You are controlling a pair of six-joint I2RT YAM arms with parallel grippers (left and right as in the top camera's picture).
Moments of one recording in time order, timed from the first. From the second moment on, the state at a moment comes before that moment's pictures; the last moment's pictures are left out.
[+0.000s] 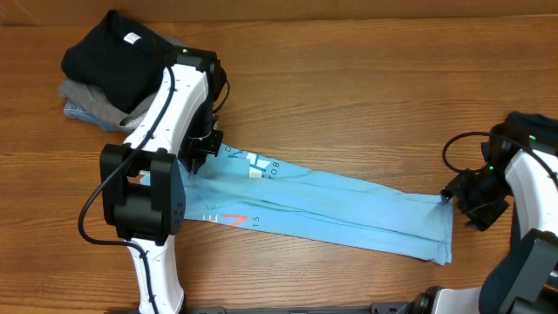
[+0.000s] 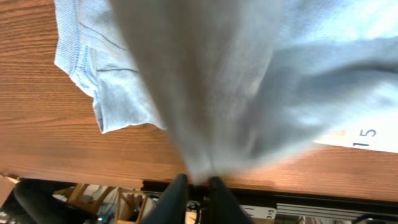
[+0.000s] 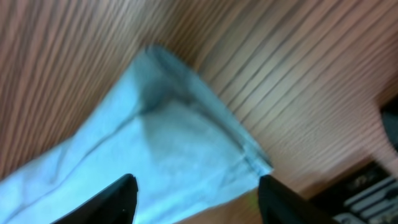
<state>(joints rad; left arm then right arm) -0.20 2.14 1.82 -1.69 -0.14 -0.10 -0.40 1.58 1.07 -1.21 0.01 0.49</state>
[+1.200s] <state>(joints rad) -0.10 1.89 1.83 -1.63 -0.11 -0.08 -0.57 1.57 0.99 -1.07 -0.28 0.36</state>
